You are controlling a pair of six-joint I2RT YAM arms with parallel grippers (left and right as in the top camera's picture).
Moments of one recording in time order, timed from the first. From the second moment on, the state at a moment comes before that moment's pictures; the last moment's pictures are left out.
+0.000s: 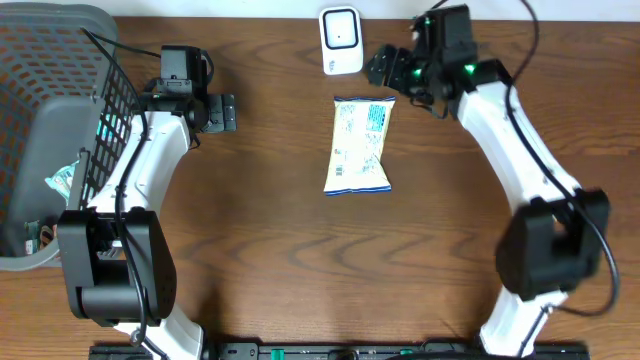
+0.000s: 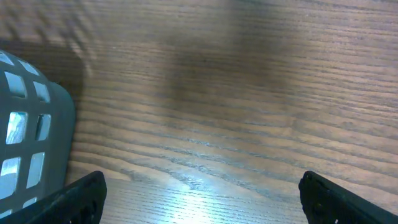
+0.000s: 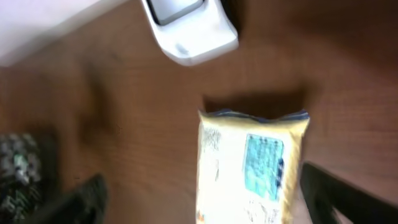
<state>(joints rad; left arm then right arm) -0.02 1.82 1.35 -0.58 -0.11 -0.07 0.24 1.99 1.72 -0.65 -0.32 0.53</state>
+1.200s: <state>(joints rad) -0.02 1.82 1.35 -0.58 -0.11 -0.07 0.15 2.35 1.84 -0.76 -0.62 0.35</state>
